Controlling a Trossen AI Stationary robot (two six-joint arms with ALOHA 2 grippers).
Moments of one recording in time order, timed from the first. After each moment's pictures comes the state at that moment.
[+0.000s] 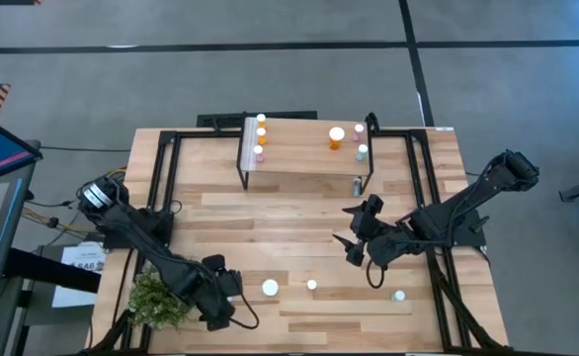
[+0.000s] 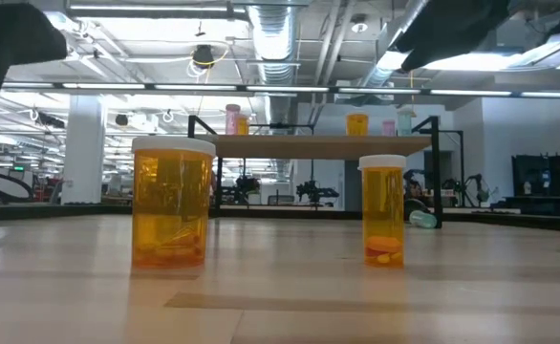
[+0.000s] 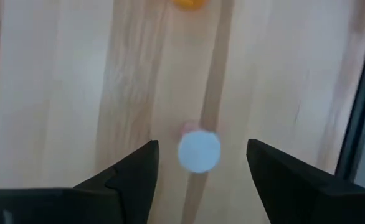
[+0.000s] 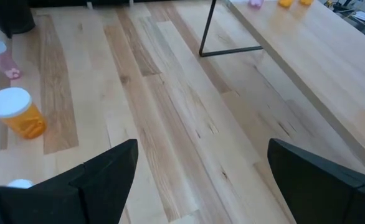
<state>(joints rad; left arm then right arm) -0.72 1.66 1.19 -0.86 -0.15 -0.90 0.50 1.25 0.91 -0.47 0.81 0.52</state>
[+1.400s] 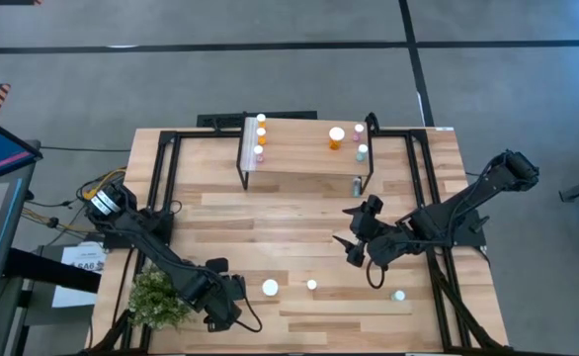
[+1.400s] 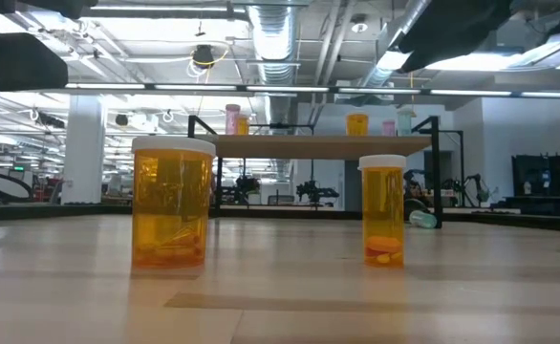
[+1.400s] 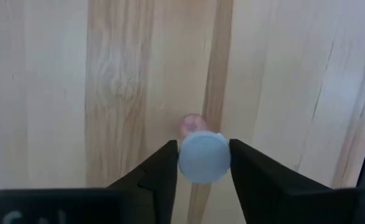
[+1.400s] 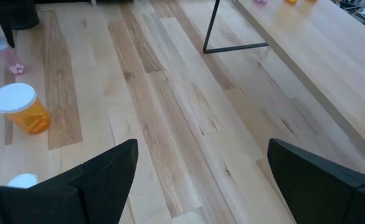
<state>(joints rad) -0.71 1.74 1.19 -0.85 -0.09 -0.84 0.50 1.25 0.91 -0.47 0.79 0.52</state>
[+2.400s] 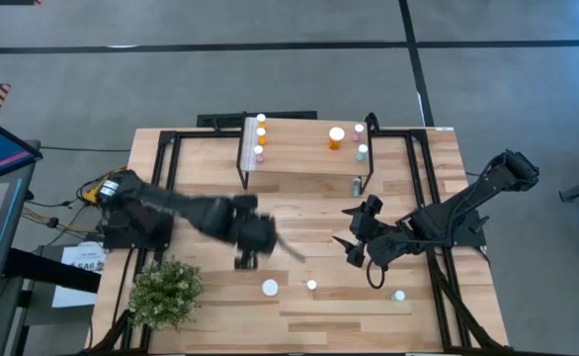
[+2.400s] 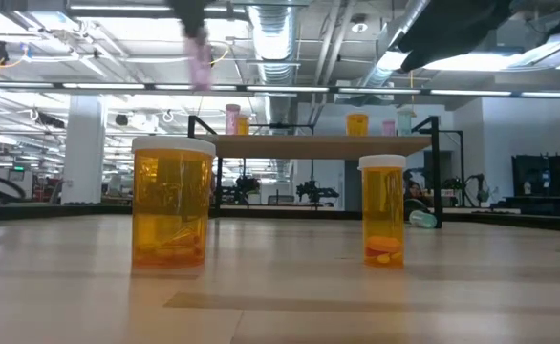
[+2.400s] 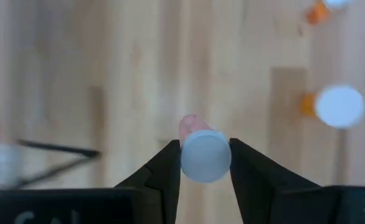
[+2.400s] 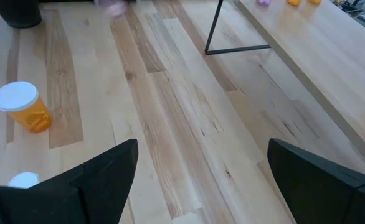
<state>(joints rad) -0.29 1.73 1.74 -1.34 -0.28 -0.28 0.50 1.25 0.91 -0.46 0.78 0.50</state>
